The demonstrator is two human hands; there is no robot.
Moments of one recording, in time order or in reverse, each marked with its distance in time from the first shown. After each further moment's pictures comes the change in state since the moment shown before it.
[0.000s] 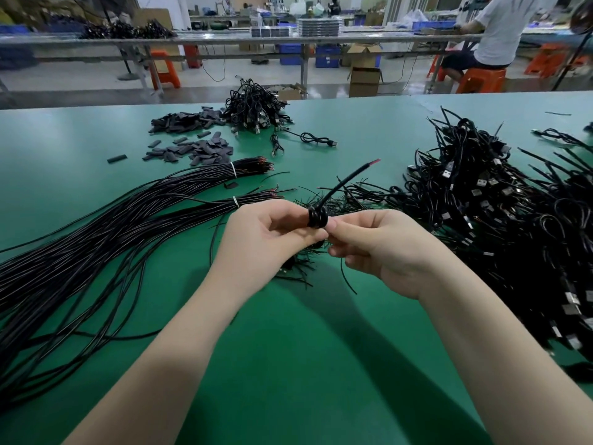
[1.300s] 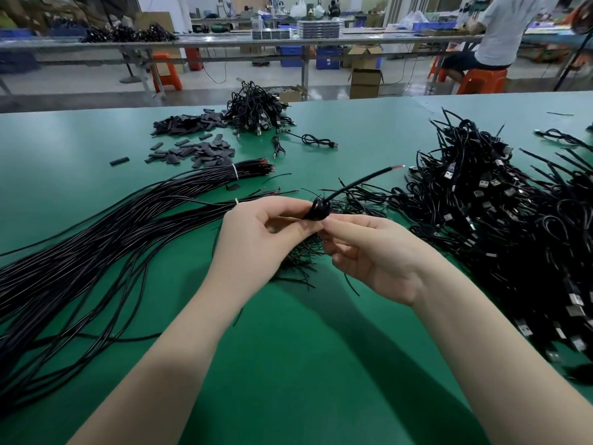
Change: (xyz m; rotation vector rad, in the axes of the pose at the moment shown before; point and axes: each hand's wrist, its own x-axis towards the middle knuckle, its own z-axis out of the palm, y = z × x) left_hand 0.000 0.005 -0.005 0.134 0.079 0.058; right_hand 0.009 0.009 0.004 0.278 -0.057 0.042
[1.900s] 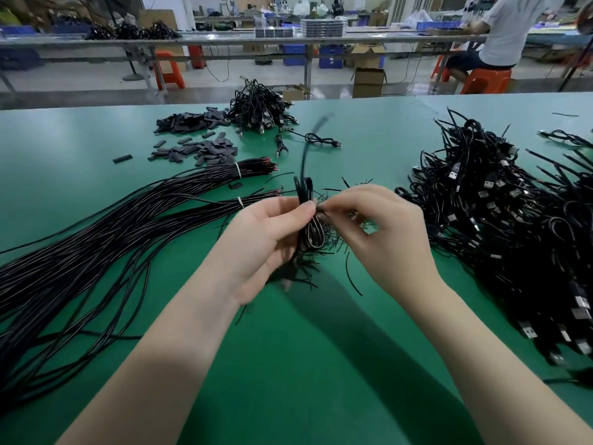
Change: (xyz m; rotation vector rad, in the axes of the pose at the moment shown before) left_hand 0.005 0.002 -0.001 -0.608 -0.105 -0.550; right_hand 0.008 0.006 -0.004 -1.013 0.304 -1.146
